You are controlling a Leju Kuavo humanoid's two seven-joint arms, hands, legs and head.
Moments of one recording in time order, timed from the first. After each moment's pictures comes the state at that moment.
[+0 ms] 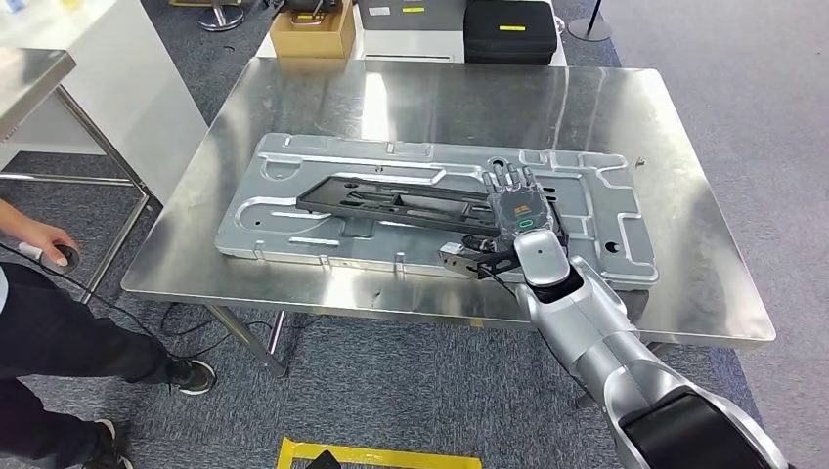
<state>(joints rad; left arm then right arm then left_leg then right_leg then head) -0.21 -0.09 -1.56 -0.13 1.05 0.24 -0.37 -0.90 0.04 0.56 -0.67 1.38 -0.07 0.17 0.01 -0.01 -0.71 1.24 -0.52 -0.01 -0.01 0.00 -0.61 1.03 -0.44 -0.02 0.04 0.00</state>
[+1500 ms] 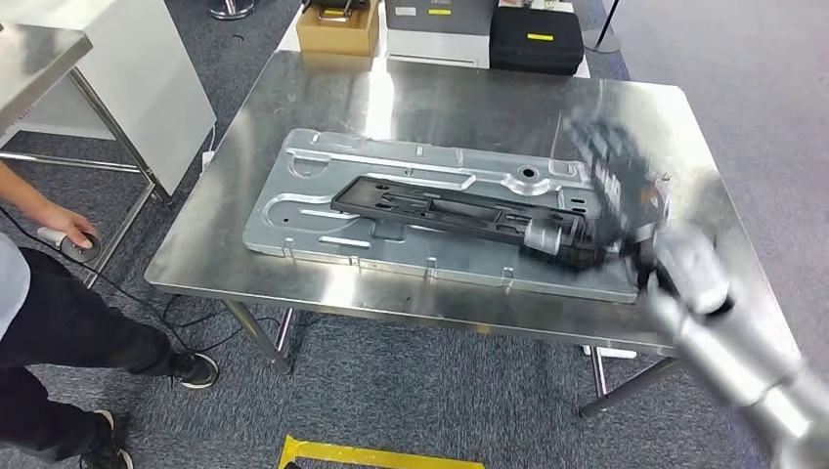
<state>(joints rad) -0.13 -0.06 -1.52 -0.13 1.24 0.31 -0.48 -0.66 -0.49 0.66 -1.44 0.74 -0.40 -0.05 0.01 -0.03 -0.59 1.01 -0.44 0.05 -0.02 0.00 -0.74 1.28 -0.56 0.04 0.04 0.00</state>
